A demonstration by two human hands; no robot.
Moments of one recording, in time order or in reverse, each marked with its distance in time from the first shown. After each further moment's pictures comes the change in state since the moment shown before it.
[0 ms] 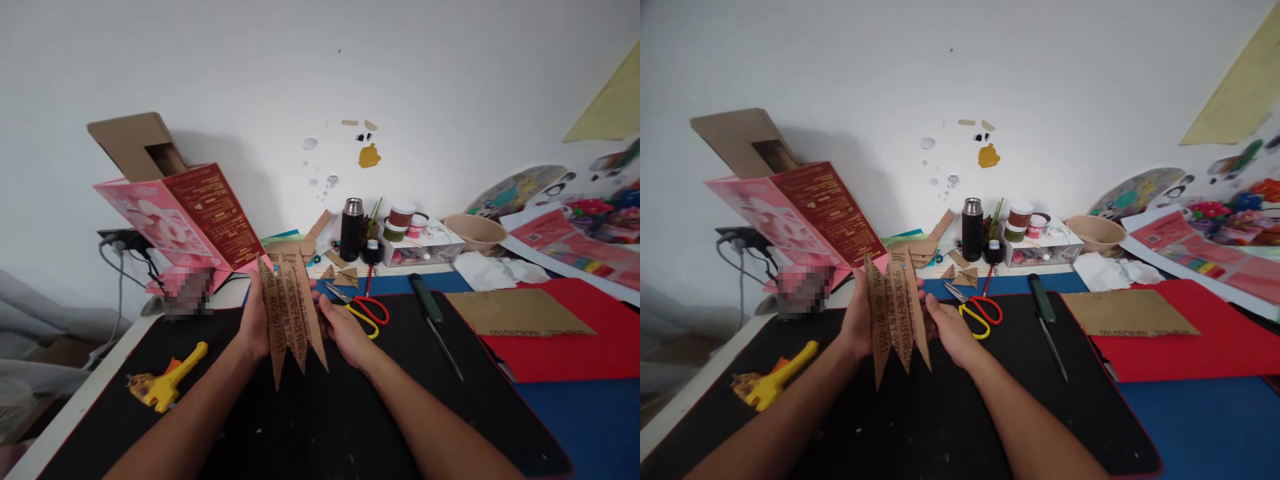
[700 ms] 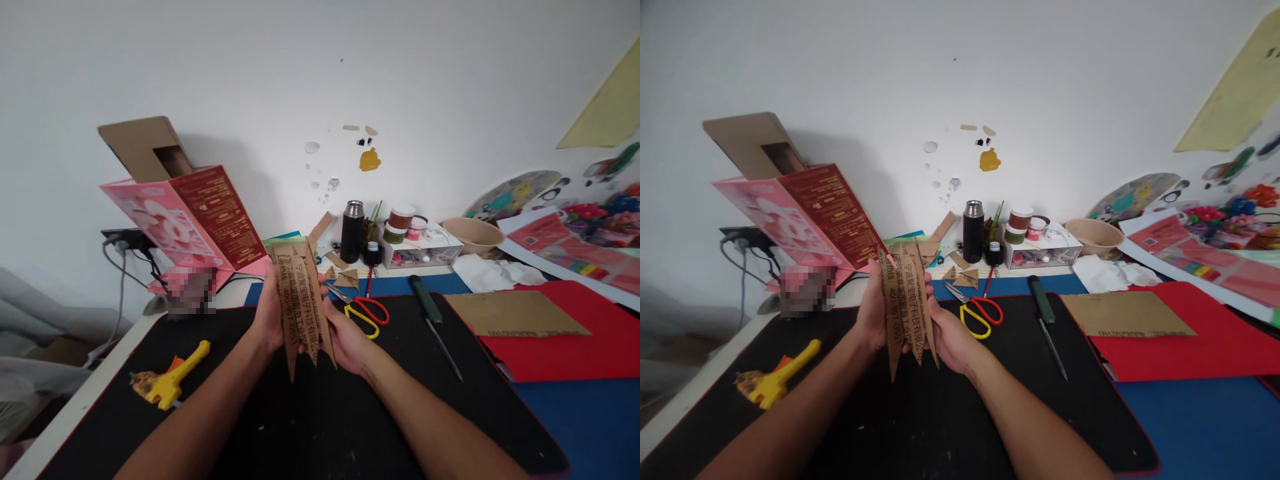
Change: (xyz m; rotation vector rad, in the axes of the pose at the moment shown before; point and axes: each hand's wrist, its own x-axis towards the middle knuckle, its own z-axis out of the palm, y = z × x) left_hand 0.011 -0.006 0.016 0.109 -0.031 0.041; right_hand -0.007 0.006 0.004 0.288 -0.242 0.060
